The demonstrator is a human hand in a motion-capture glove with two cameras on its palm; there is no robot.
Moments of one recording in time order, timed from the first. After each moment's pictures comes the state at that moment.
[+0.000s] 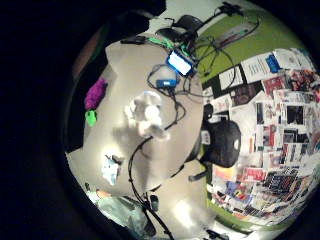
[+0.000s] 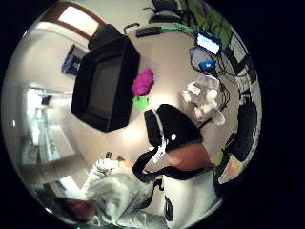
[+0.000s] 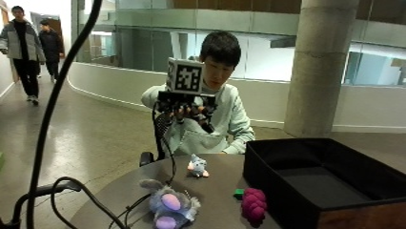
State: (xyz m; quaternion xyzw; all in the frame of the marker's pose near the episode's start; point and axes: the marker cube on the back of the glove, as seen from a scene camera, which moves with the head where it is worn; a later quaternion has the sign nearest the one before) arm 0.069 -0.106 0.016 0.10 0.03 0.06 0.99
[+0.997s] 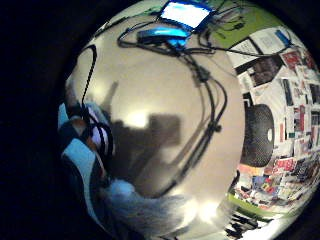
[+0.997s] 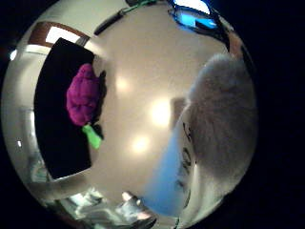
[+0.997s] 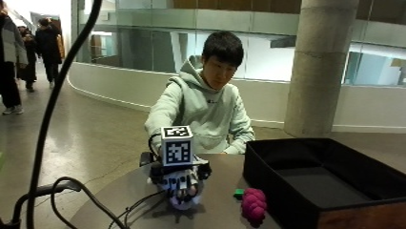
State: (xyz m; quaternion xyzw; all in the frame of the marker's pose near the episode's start) arm 0.070 -0.166 0.201 0.09 -0.06 0.13 0.99
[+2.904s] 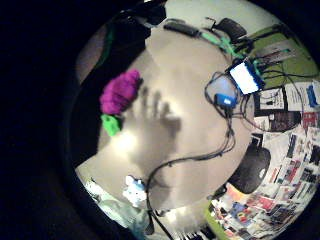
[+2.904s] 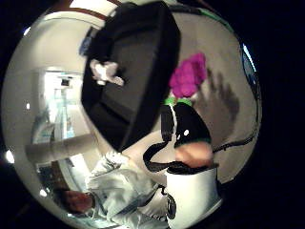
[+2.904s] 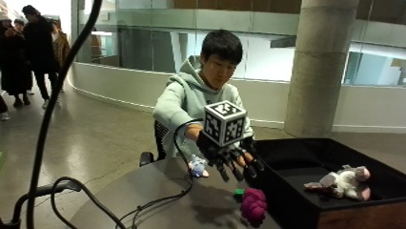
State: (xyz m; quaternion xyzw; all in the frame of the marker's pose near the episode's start) arm -0.041 -0.194 0.107 0.04 -0.07 -0.09 0.99
